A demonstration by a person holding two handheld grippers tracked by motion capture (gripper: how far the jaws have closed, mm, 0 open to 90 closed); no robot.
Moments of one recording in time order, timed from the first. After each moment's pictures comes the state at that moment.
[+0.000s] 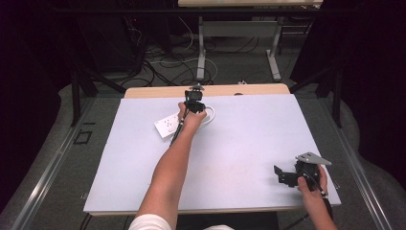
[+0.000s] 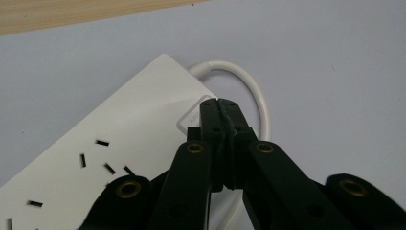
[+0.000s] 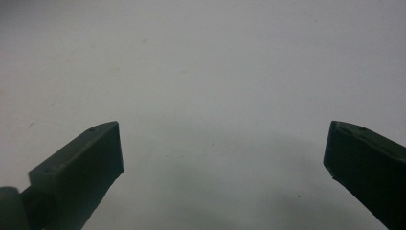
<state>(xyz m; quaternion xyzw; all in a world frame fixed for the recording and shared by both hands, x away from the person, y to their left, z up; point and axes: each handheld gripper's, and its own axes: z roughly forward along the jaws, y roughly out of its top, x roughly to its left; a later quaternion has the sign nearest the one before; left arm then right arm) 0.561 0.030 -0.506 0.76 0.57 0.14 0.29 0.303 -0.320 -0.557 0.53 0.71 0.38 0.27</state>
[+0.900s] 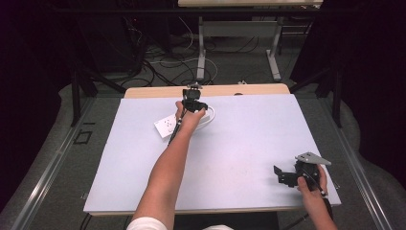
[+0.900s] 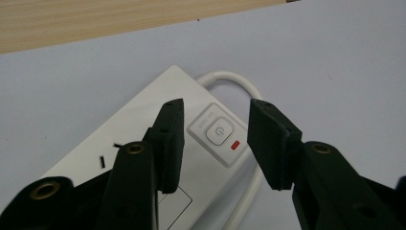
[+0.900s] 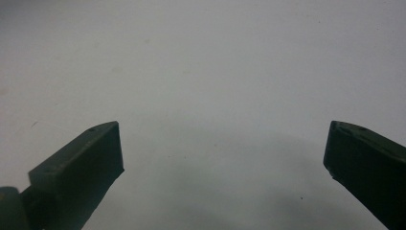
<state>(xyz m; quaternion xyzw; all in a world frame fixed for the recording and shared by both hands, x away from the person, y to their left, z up) 0.556 0.037 -0.497 0.76 0.56 0.16 0.30 0.303 -0.318 -0.557 0.53 0.71 0.39 0.26</state>
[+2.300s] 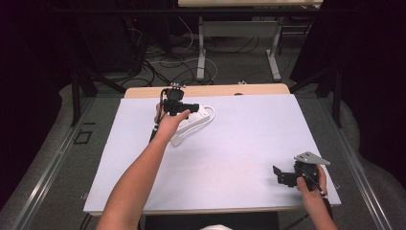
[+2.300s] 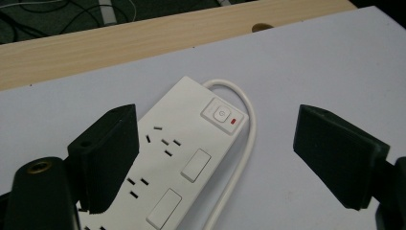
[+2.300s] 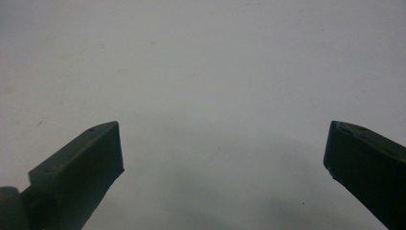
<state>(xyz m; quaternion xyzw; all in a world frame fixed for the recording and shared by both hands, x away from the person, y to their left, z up) 0.509 0.099 -0.455 0.76 0.51 0.15 0.39 0.303 -0.315 -0.555 0.52 0.72 0.38 0.27</state>
